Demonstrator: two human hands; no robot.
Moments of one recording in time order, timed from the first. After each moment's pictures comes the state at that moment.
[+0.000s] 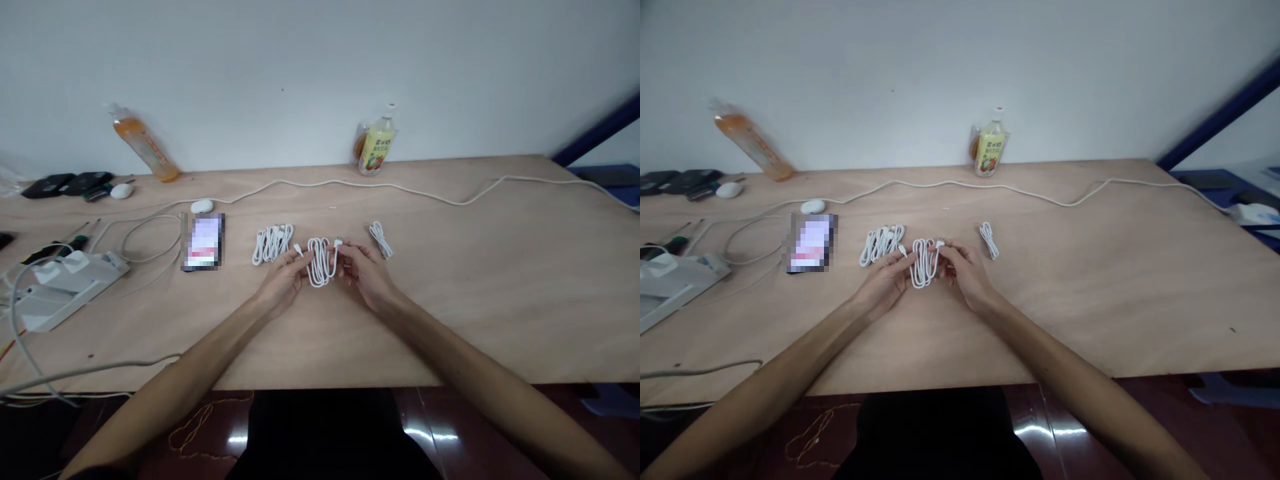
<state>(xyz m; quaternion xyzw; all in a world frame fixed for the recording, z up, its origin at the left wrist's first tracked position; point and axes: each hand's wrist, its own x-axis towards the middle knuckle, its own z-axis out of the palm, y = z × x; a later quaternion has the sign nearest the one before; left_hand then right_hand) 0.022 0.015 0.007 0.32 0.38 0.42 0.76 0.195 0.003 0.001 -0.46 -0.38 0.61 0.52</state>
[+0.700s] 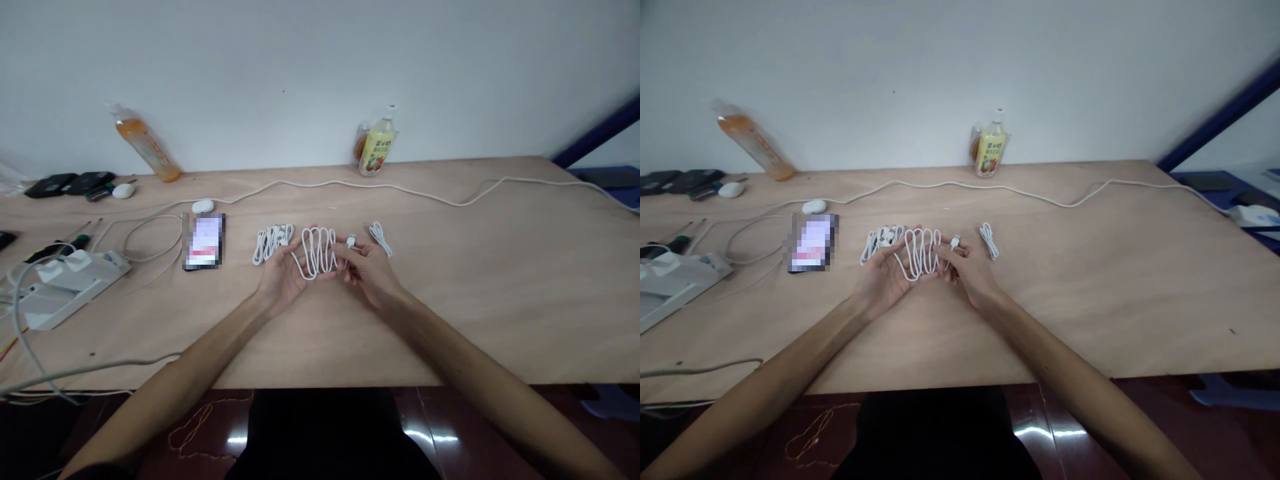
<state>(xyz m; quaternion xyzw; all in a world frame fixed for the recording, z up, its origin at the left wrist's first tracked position) 0.019 0.017 0.020 0.24 0.32 0.43 0.81 0.202 0.005 0.005 -0.49 -0.38 0.60 0.51</state>
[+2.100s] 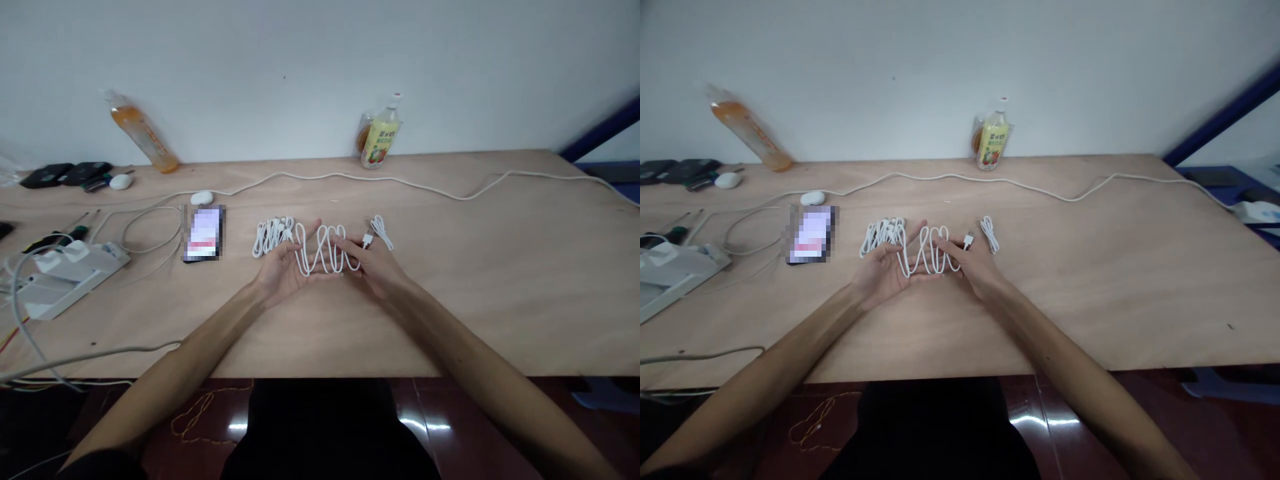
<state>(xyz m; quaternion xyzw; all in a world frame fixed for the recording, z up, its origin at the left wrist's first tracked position) 0.008 0.022 0.017 0.24 0.25 0.33 0.88 0.207 0.006 0.006 -0.51 -0.42 0.59 0.47</state>
